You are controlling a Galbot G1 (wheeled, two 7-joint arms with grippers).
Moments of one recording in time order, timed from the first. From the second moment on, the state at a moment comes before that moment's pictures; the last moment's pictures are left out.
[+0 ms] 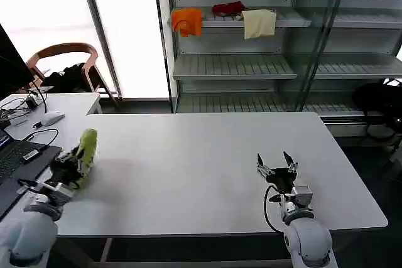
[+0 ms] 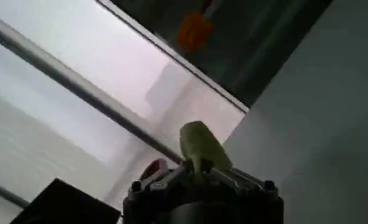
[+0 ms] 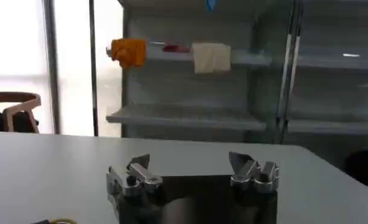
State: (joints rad) left arm 1.27 -1.13 -0.74 -1.98 0.52 0.28 0.30; right arm -1.22 1.43 0.54 1.96 0.08 -0.34 0.00
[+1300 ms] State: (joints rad) left arm 1.20 -1.28 -0.41 -2.07 0.05 0.47 0.09; right arm -1.13 1.52 0.23 1.95 0.52 -0.53 0.08
